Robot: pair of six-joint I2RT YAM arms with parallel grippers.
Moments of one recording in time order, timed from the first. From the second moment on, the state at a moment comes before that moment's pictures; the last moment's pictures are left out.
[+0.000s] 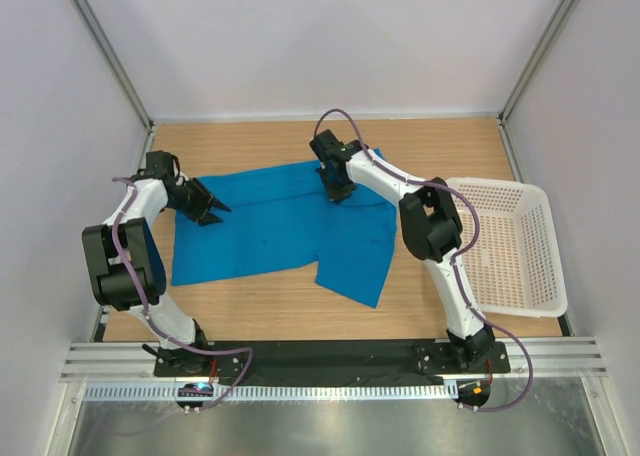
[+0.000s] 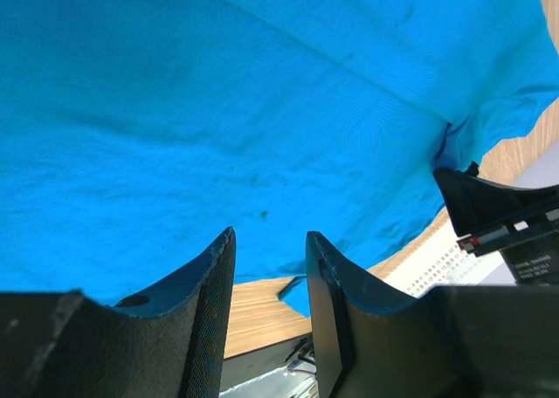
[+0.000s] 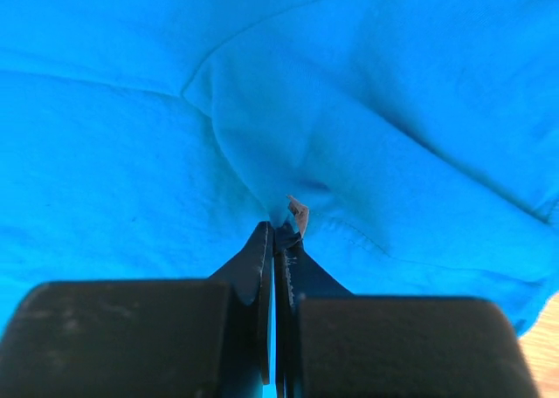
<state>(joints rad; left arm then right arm) 0.19 1.69 1.16 -0.67 0.47 -0.68 0.62 2.32 1.97 -0.83 0.16 0.22</state>
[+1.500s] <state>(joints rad) 0.19 1.77 1.23 -0.68 0.51 -0.68 0.27 2.22 1.87 -0.52 -0.11 0.65</state>
